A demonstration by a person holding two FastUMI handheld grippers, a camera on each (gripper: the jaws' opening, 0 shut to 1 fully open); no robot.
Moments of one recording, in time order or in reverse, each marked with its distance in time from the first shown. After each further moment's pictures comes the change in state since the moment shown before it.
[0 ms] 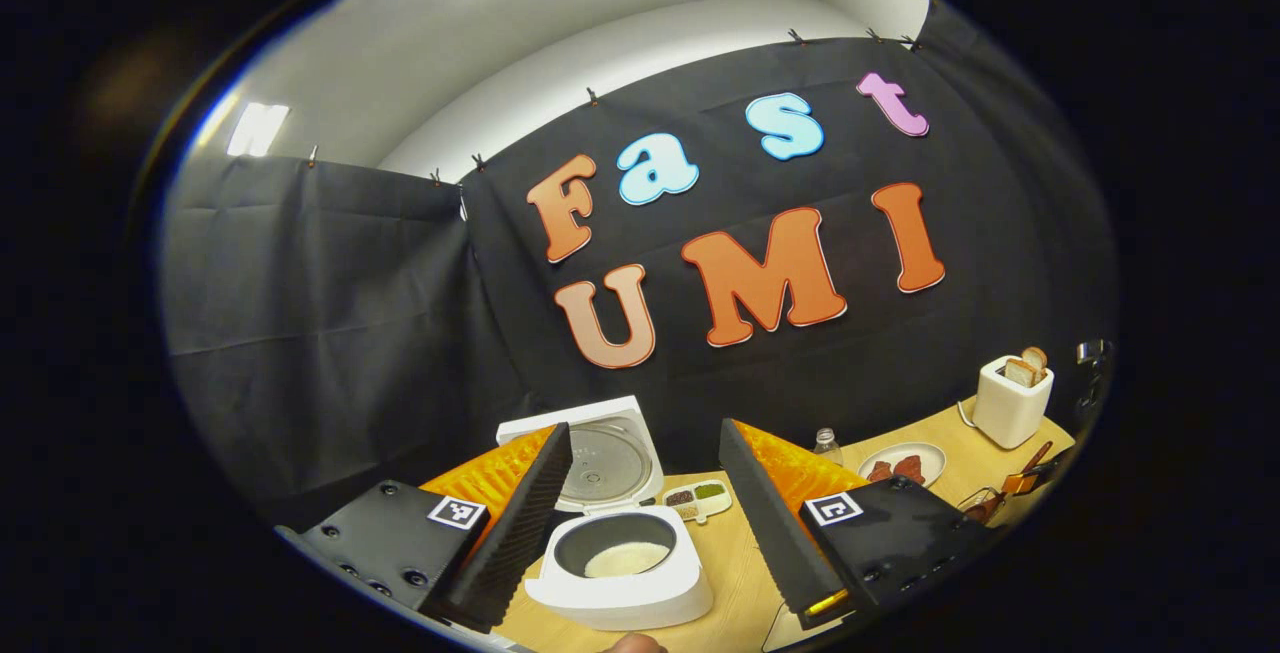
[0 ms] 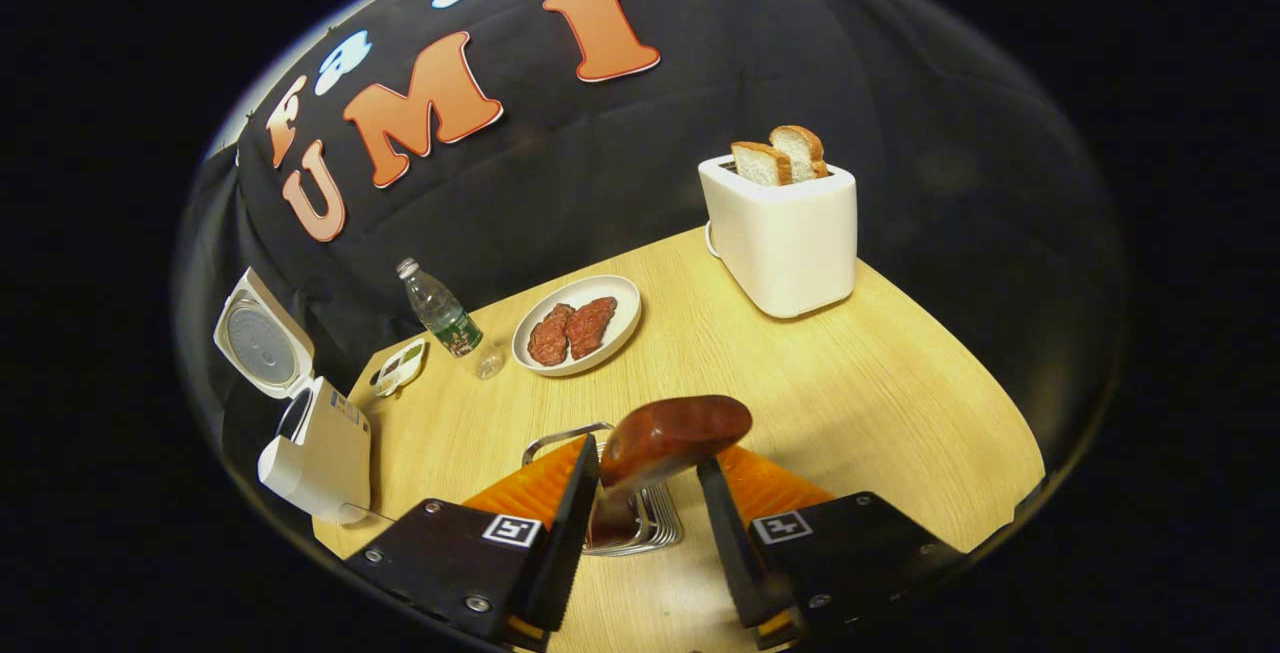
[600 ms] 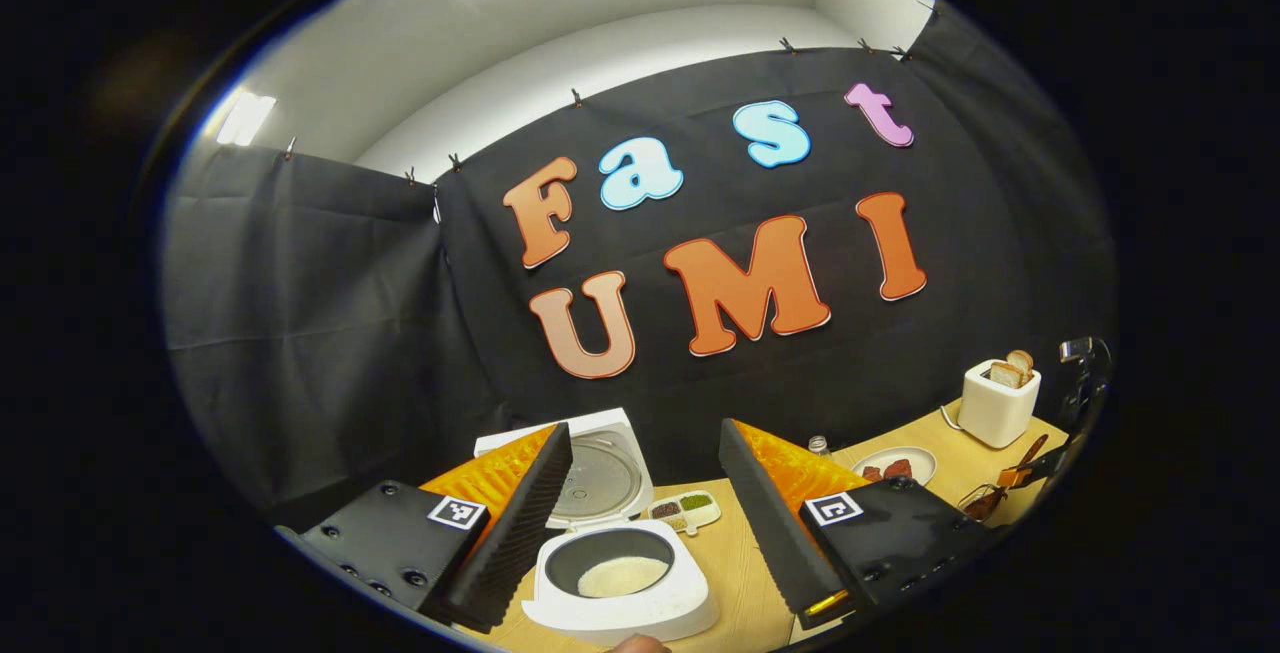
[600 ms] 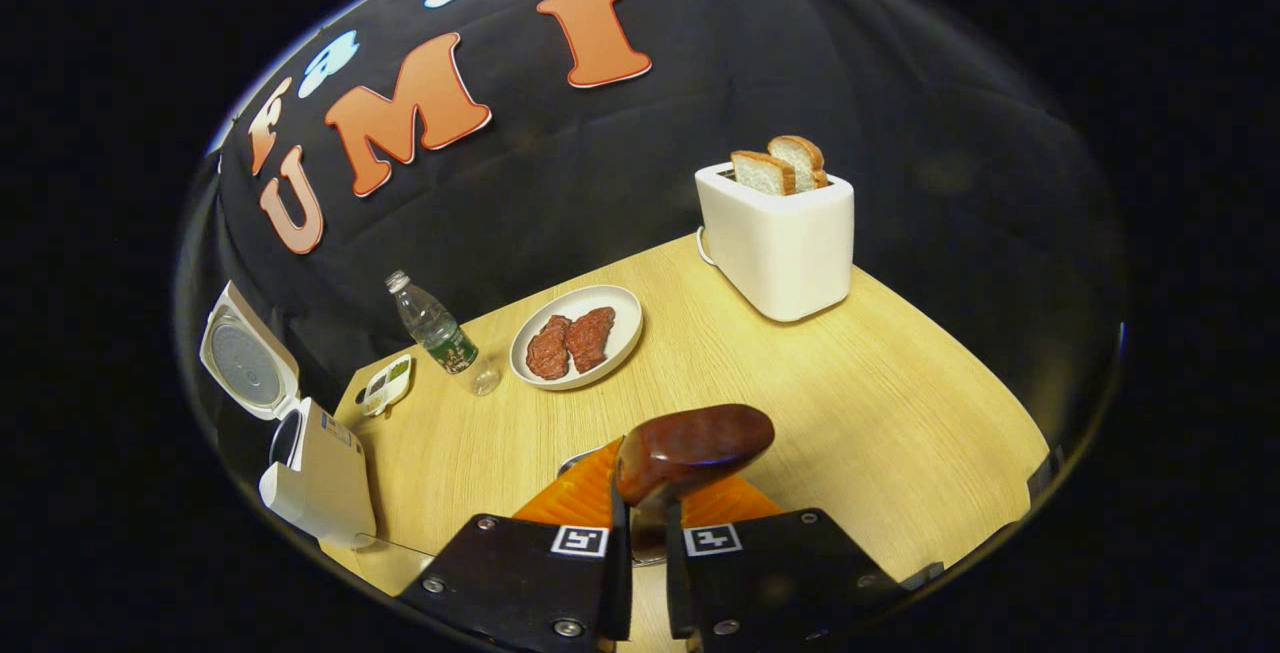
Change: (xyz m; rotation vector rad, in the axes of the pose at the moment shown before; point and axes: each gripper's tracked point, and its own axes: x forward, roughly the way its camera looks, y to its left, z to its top) left arm 0.033 0.030 -0.008 -0.032 -0.019 -0.080; right arm -0.013 0.033 0.014 0.023 -0.024 -0.082
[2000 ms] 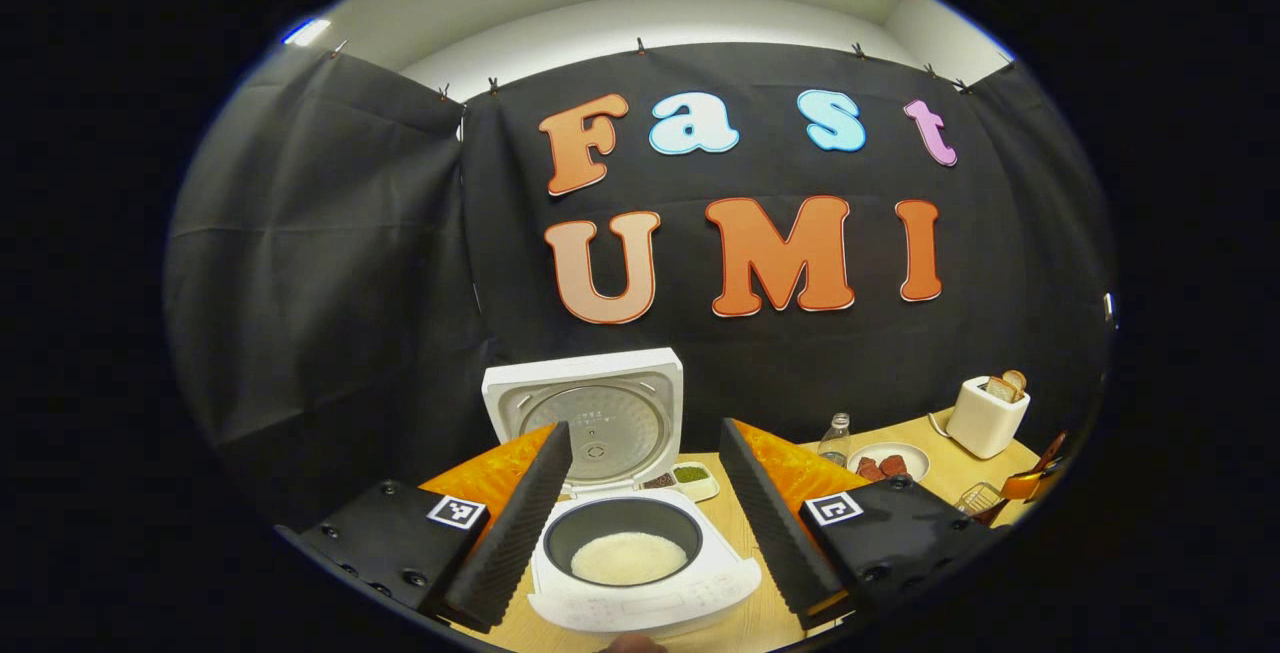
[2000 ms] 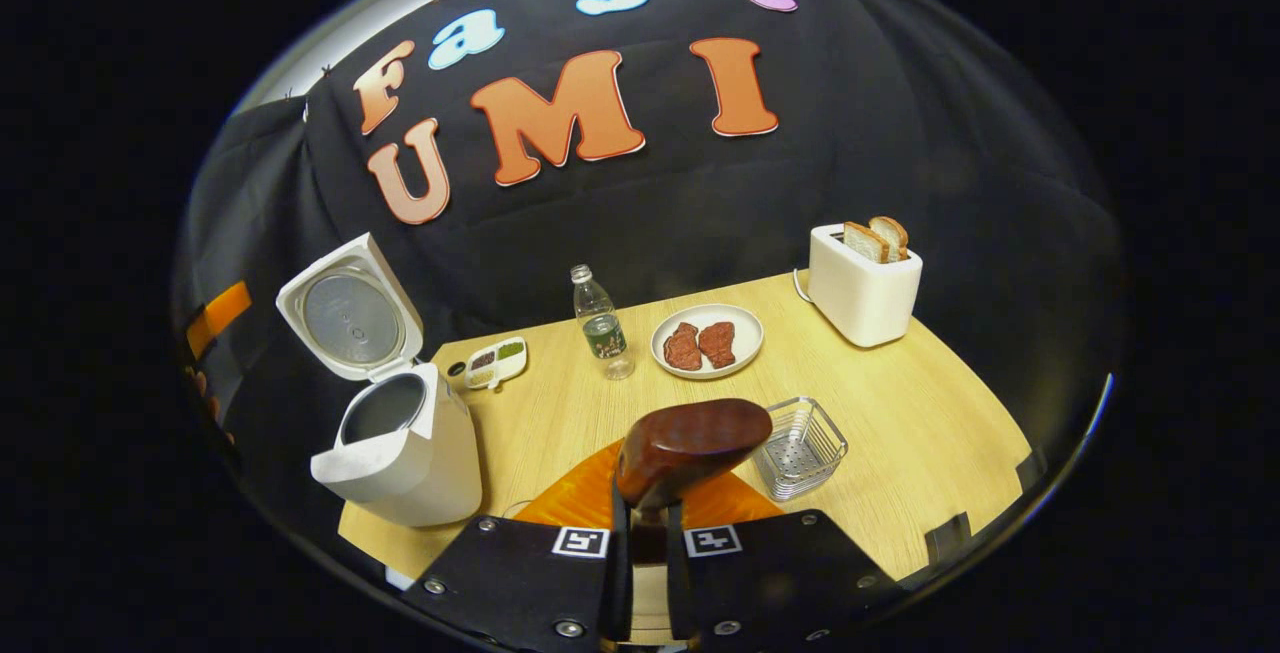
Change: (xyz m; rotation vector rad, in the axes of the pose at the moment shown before) left arm 0.038 0.078 -0.080 -0.162 0.100 -0.064; right arm -0.125 0.138 -0.028 -0.191 -0.059 0.113
